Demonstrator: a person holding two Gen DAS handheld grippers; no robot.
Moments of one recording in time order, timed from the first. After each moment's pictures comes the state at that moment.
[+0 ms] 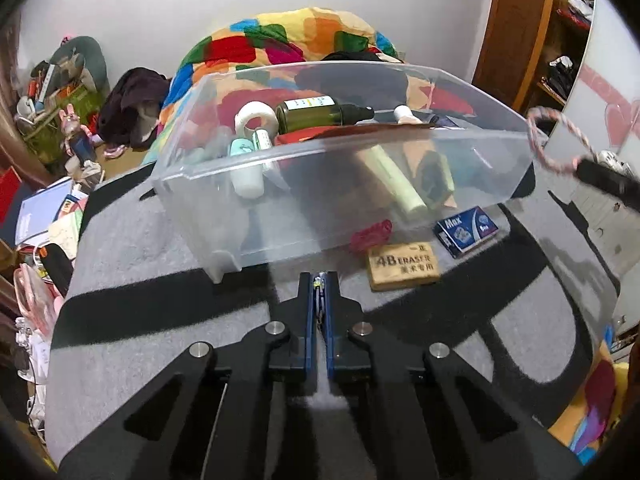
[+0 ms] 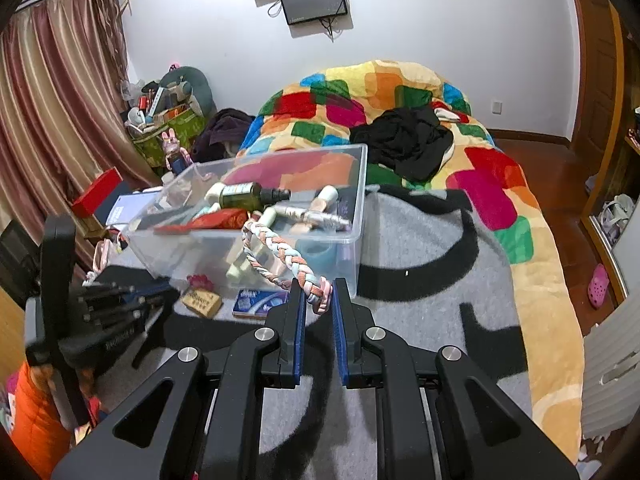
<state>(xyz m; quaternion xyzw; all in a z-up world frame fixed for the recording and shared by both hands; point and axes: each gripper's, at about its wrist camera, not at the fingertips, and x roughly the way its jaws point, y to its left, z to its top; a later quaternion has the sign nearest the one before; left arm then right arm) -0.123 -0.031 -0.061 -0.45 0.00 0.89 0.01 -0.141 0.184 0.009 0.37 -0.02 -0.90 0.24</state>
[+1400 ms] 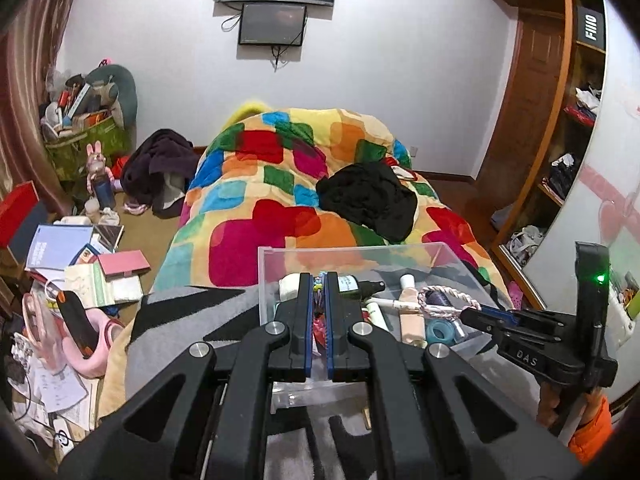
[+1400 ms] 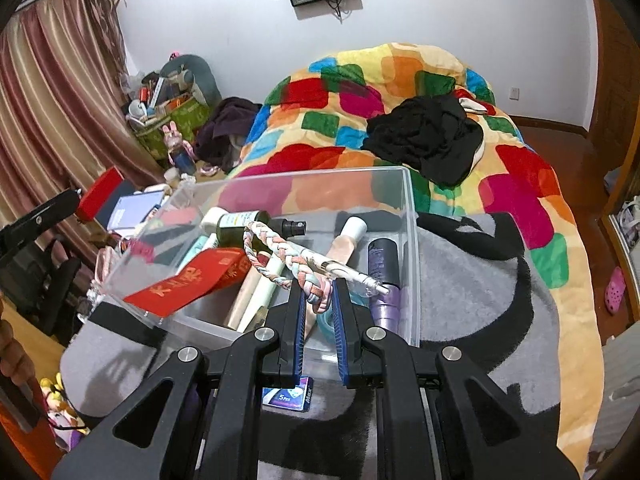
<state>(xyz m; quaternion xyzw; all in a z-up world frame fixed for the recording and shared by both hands) -0.154 -0.077 0.063 -0.32 -0.07 0.94 -0.01 -0.213 0.133 0.001 0.41 -0.01 -0.87 0.26</state>
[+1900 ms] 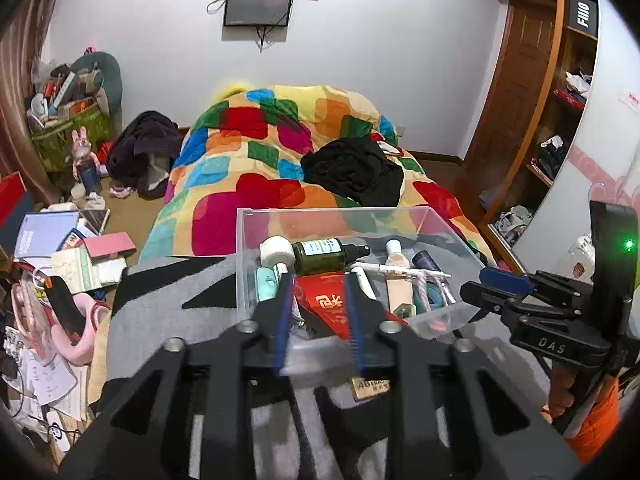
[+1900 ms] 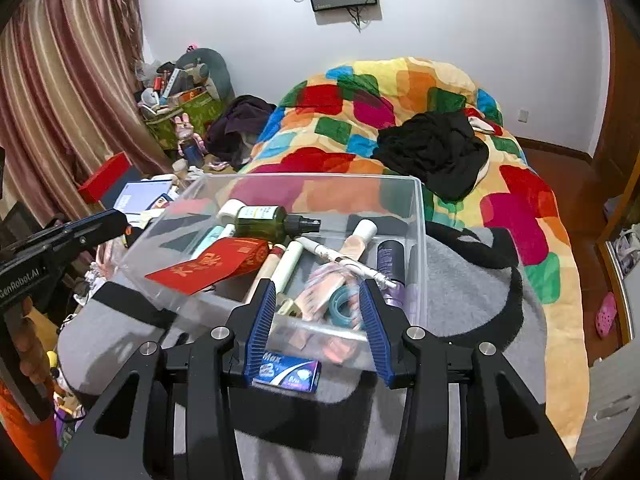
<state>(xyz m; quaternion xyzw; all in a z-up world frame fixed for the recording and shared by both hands) -0.136 -0.059 0.045 -0.34 -0.06 0.94 0.02 -0.188 0.134 0.019 0.39 0.01 -0.88 0.28</state>
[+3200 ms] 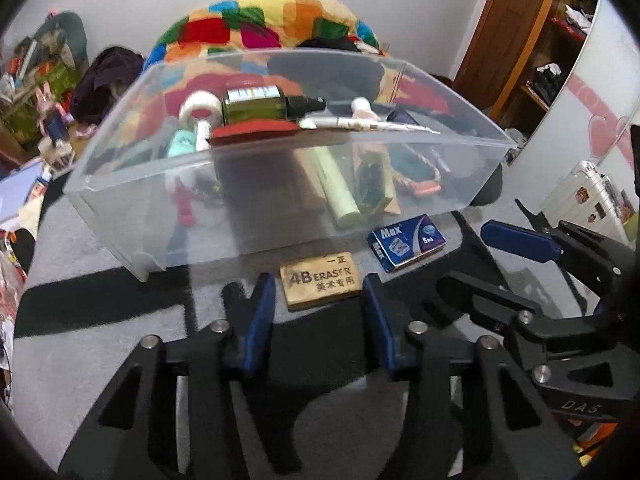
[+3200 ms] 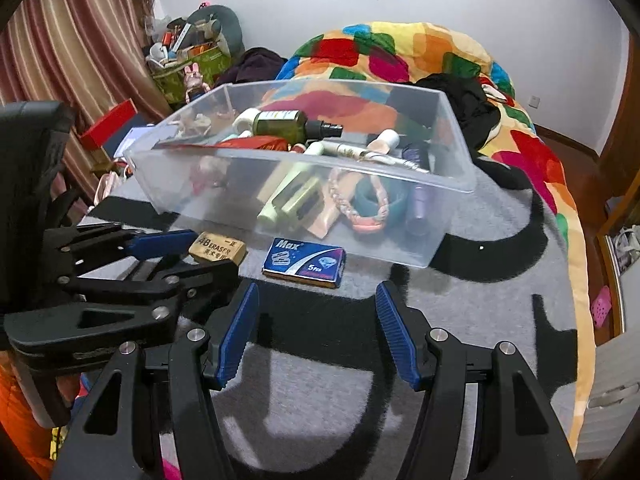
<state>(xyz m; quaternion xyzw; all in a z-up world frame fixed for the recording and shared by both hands) -0.139 -0.004 -0.056 -0.48 -0.04 0.88 0.05 -0.144 0.124 -0.039 0.44 0.07 -0.85 0.28</state>
